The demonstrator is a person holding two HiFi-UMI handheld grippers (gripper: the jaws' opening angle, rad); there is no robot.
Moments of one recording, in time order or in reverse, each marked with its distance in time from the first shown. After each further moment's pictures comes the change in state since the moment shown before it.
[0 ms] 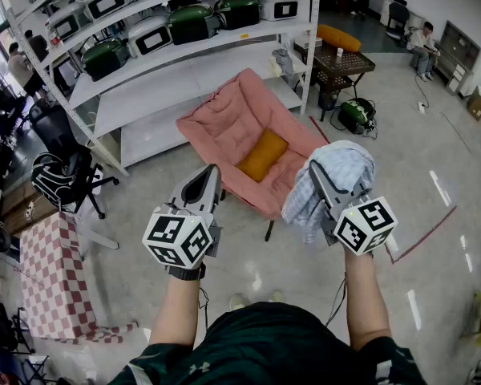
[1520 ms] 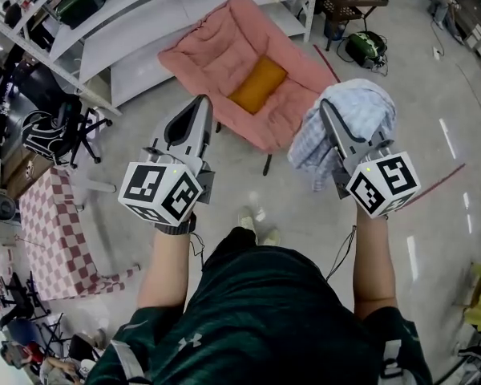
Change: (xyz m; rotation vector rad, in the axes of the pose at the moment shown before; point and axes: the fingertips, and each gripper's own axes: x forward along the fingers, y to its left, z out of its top) left arm 0.054 -0.028 -0.019 0.030 0.003 -0.008; right arm -0.011 -0.059 -0.028 -0.002 0.050 -0.015
